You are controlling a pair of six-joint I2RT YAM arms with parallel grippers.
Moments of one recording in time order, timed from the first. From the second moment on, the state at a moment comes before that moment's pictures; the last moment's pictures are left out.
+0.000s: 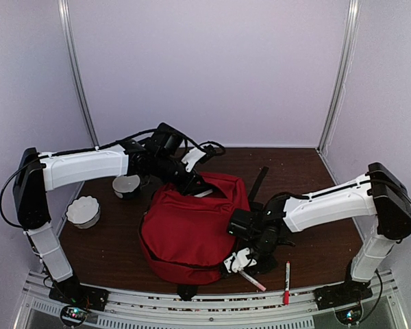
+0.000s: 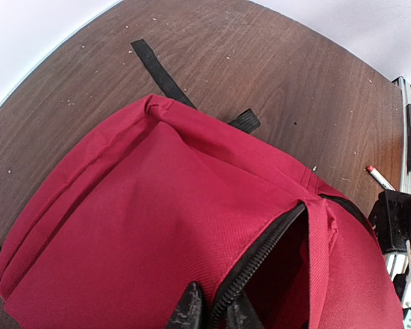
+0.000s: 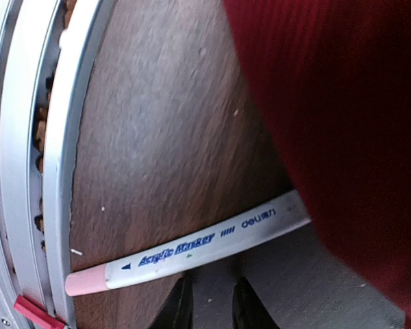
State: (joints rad) left arm -0.80 1.77 1.43 -0.44 0.29 0.10; right arm 1.11 1.72 1.03 -0.79 -0.09 -0.78
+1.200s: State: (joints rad) left arm -0.80 1.77 1.43 -0.44 0.30 0.09; right arm 1.29 1.48 0.76 -0.92 0.07 -1.01
